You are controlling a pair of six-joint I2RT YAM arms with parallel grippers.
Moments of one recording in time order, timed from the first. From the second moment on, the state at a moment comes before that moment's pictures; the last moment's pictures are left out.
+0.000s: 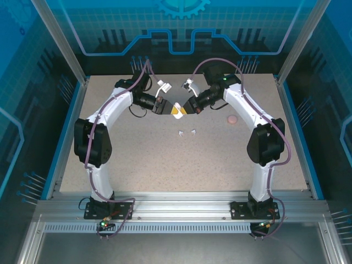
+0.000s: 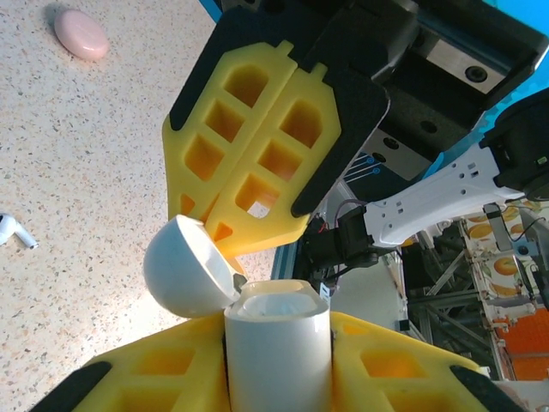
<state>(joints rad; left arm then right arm) -0.24 1.94 1.73 -1.01 1.24 0.22 0.39 1.98 1.90 -1.07 -0.83 -0.29</state>
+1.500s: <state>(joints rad) -0.25 1.05 0.72 0.18 0.63 -0.34 0.48 1.68 1.45 -0.75 -0.27 0.40</state>
